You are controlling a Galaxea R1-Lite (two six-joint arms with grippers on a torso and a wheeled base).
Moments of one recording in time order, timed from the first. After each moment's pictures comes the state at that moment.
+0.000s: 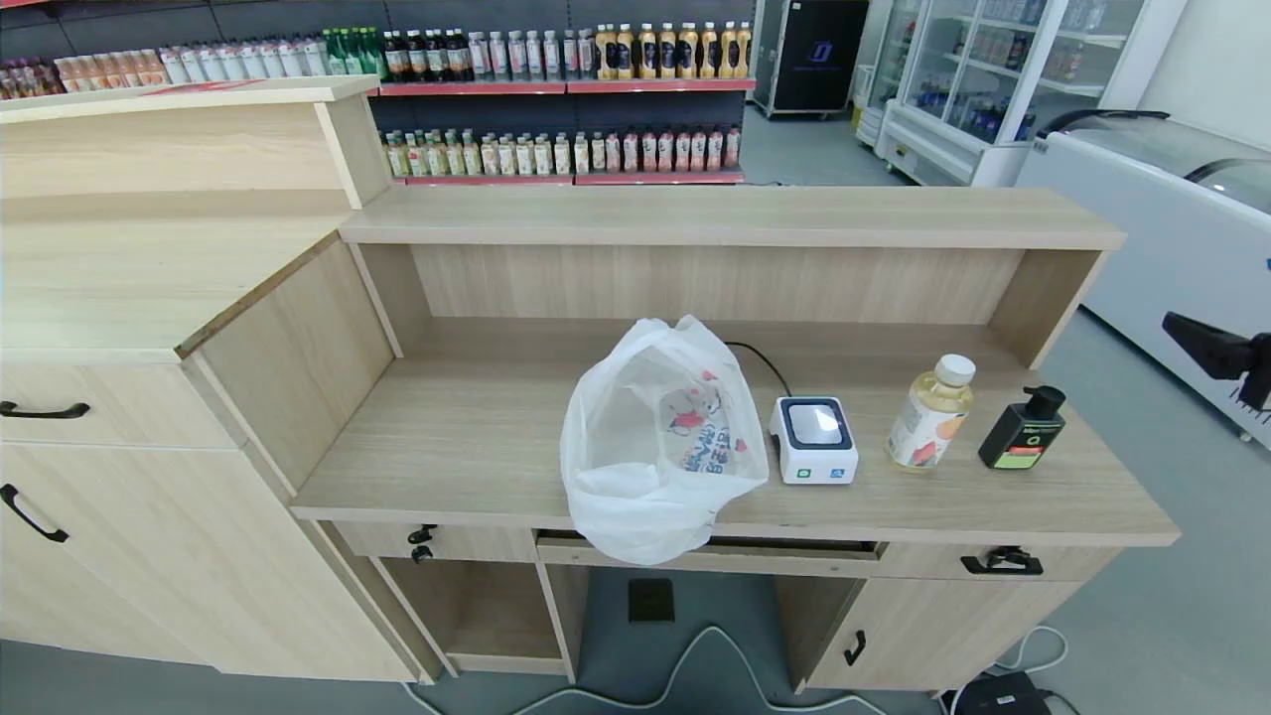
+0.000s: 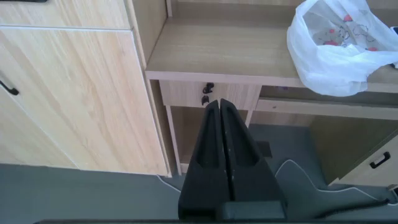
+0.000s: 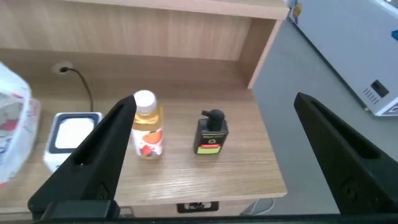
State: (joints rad) left arm 0.00 0.00 0.00 0.00 0.01 0.00; right arm -0.31 1.36 -0.60 -0.80 0.16 -0.18
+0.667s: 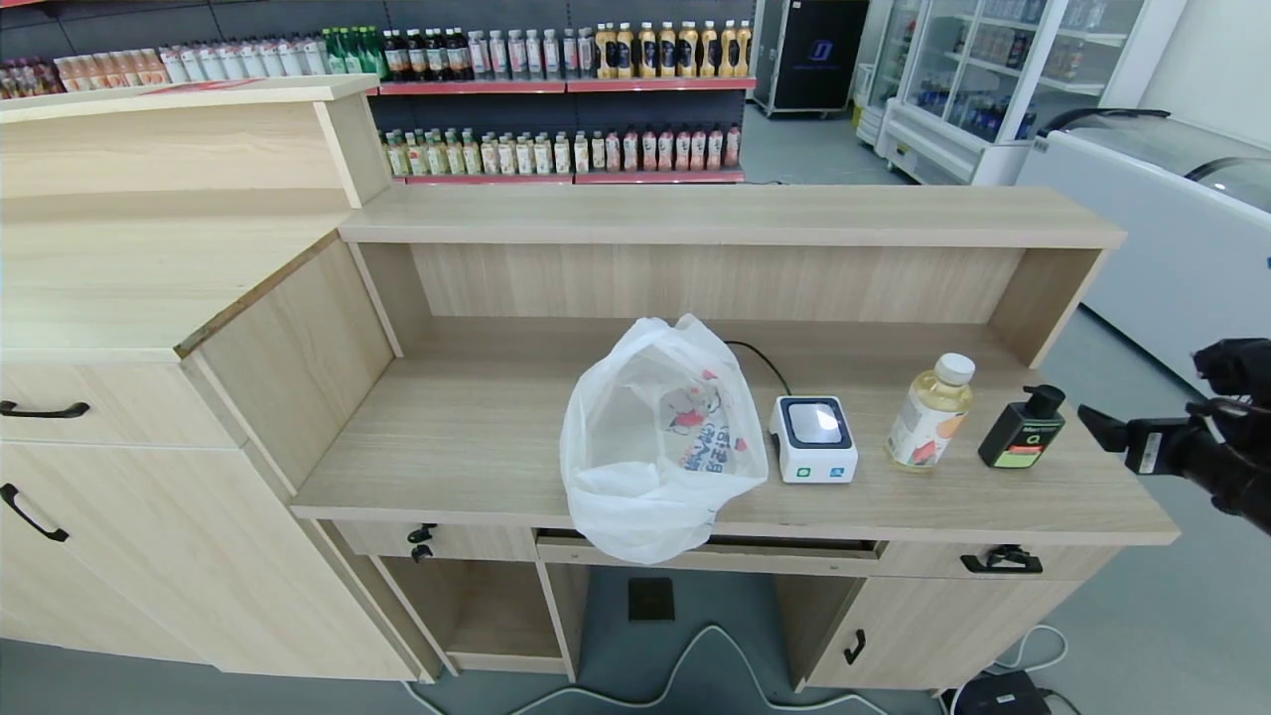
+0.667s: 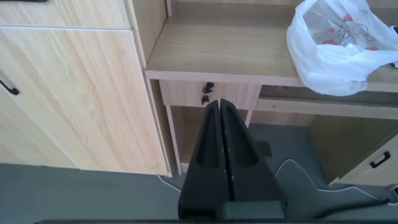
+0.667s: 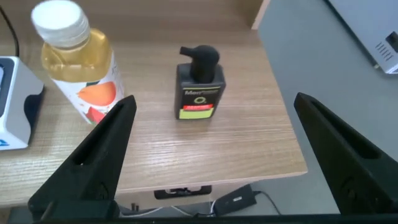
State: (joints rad) left arm 0.00 0.00 0.00 0.00 0.01 0.00; right arm -0.38 1.91 -0.57 -1.20 0.18 -0.22
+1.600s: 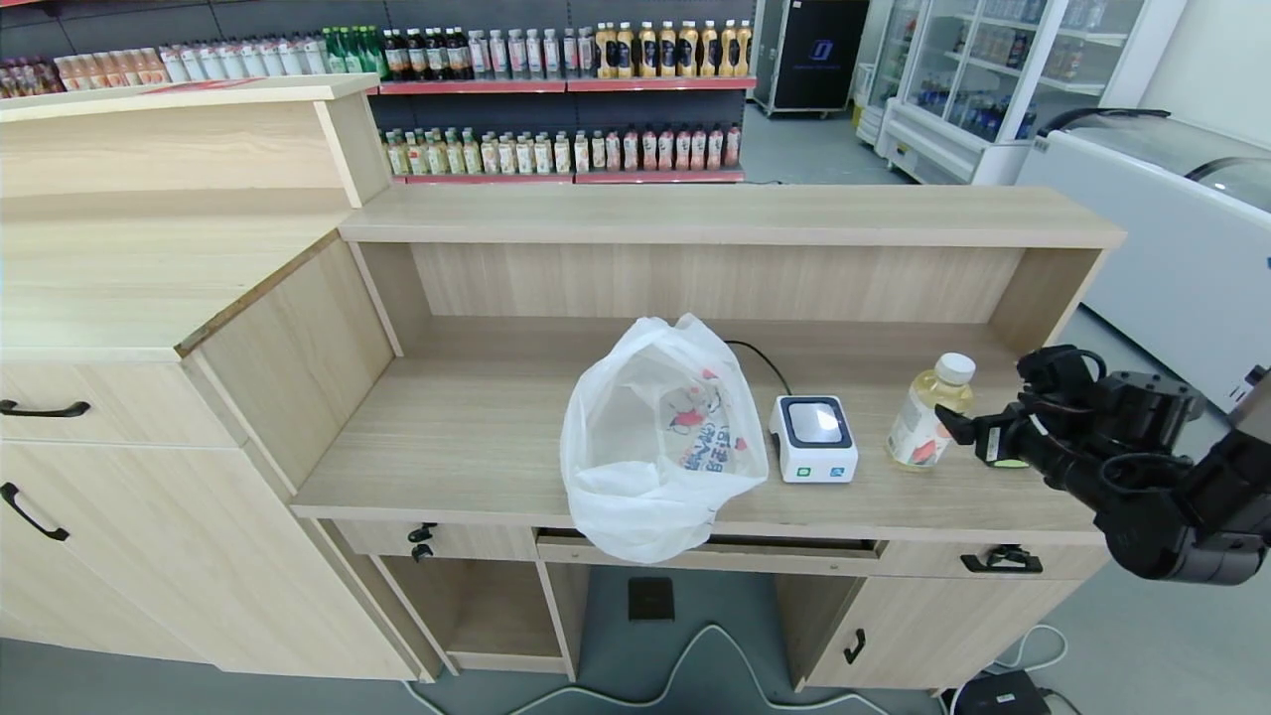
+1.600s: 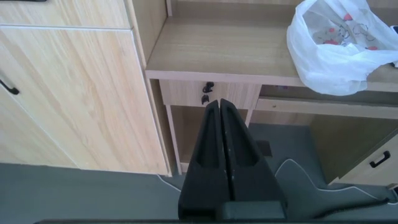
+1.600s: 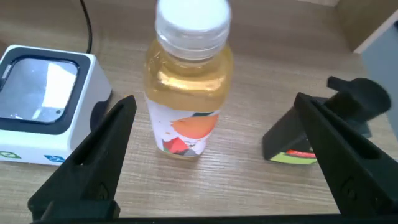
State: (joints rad) left arm 0.00 0.00 0.00 0.00 0.01 0.00; right arm -0.15 2.20 -0.80 -1.28 0.16 -0.21
